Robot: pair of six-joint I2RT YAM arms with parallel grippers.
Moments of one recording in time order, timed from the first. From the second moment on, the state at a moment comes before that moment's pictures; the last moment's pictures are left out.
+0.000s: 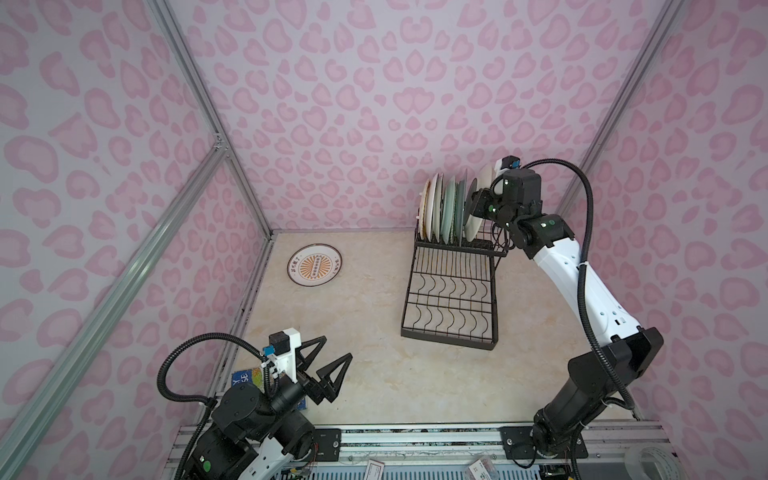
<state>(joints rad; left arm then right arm) -0.69 0.01 0.59 -0.61 0.05 -0.44 0.34 1.70 1.90 -0.56 0.08 0.44</state>
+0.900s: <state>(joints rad) -0.69 0.01 0.59 -0.61 0.04 -0.44 0.33 1.73 1.90 -0.59 0.06 0.42</state>
